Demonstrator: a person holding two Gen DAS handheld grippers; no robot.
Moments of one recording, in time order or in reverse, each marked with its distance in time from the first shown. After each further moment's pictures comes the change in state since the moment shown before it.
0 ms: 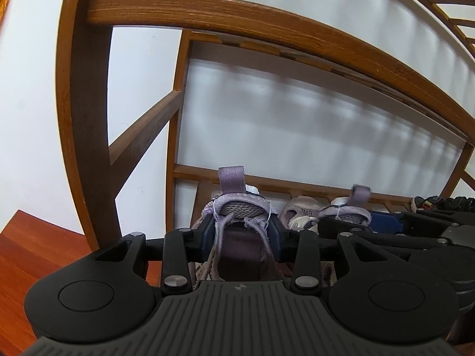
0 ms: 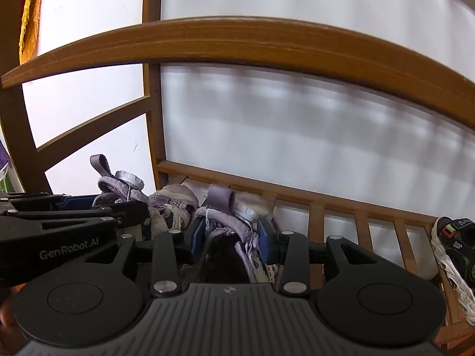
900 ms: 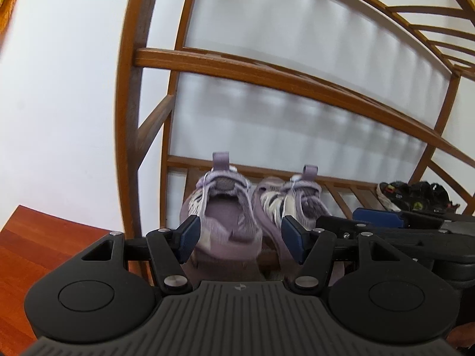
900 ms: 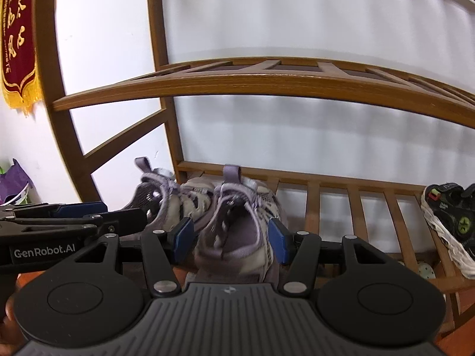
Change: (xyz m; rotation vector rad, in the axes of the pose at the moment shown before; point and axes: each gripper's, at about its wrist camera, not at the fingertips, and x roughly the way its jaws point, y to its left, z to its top) left arm -0.072 0.006 -0.018 0.024 0.016 -0.066; right arm -0.075 -0.002 -0.025 0.099 -0.015 0.067
